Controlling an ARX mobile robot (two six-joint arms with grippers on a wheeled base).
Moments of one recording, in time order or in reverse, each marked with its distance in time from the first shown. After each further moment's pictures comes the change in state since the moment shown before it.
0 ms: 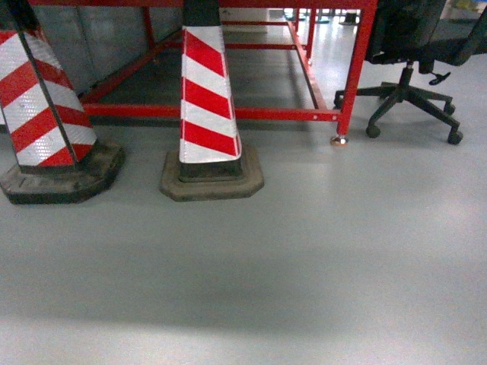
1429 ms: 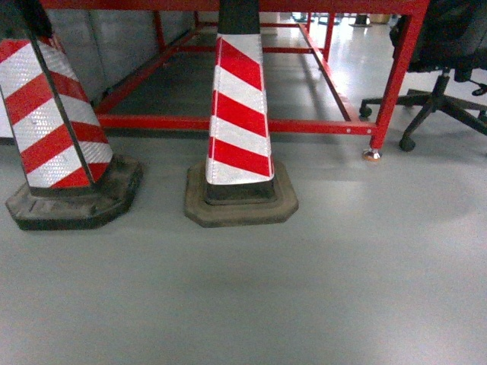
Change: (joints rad) left arm 0.000 0.000 0.000 0.002 0.000 0.000; right arm 0.000 0.000 0.000 -0.002 -0.001 0.000
